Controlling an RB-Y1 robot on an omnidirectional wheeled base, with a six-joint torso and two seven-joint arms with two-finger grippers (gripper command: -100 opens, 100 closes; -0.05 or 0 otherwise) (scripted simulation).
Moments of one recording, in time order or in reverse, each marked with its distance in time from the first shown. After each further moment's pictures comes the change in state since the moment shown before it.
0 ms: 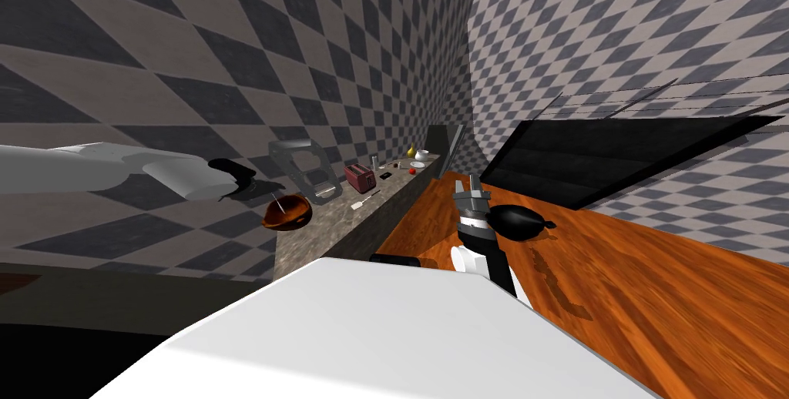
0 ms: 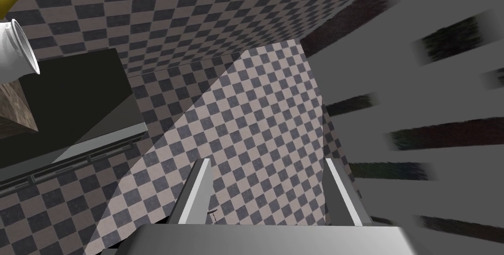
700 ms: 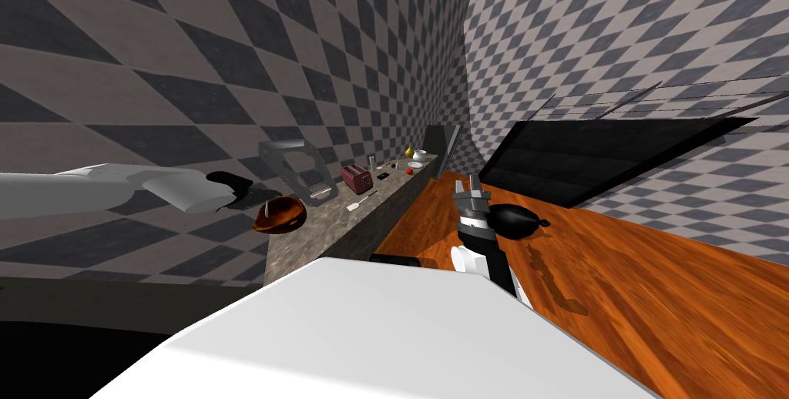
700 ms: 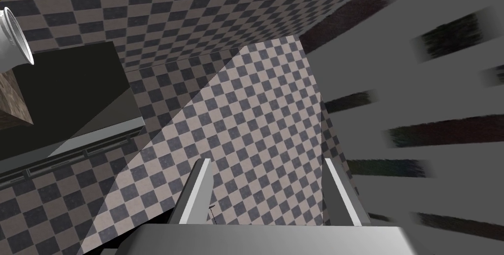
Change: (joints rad) left arm 0.020 -0.138 0.000 0.082 -0.101 -0.010 -0.011; right arm 0.000 0.000 0.000 0.000 0.000 0.000 0.000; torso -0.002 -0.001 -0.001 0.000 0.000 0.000
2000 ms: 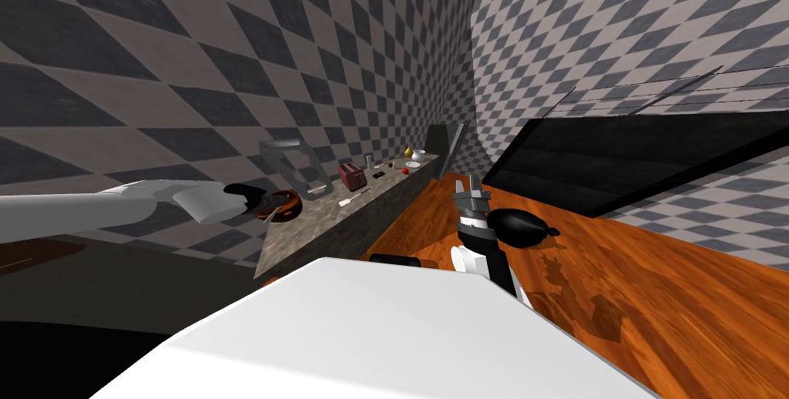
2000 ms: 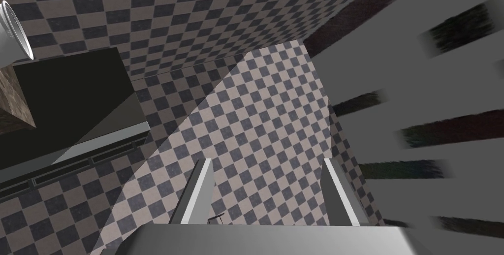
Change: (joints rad) left arm 0.001 -0.107 0.016 -0.062 -0.162 -0.008 -0.013; right arm 0.000 0.000 0.000 0.000 0.000 0.000 0.000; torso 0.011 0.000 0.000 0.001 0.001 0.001
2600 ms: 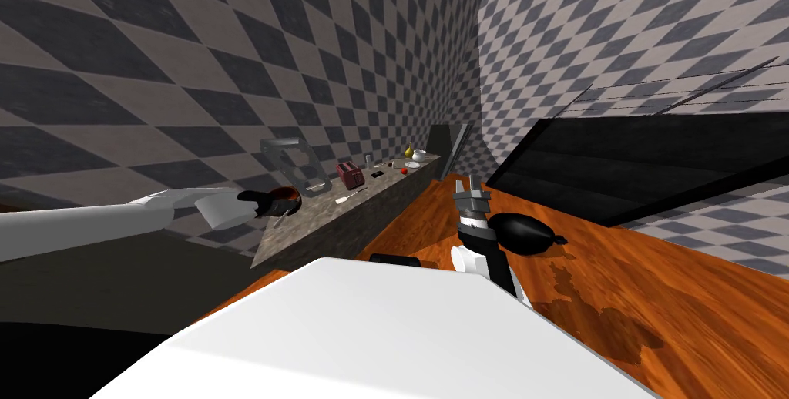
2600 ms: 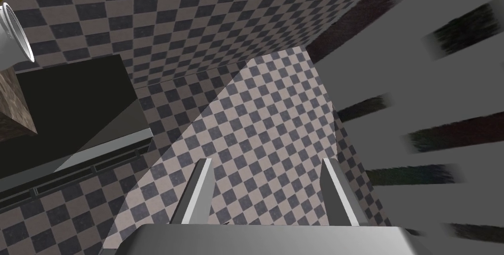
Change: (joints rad) left arm -0.008 -0.092 0.022 -0.051 -0.133 0.018 -0.005; right arm 0.000 0.000 0.000 0.000 0.000 0.000 0.000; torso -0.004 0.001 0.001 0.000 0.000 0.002
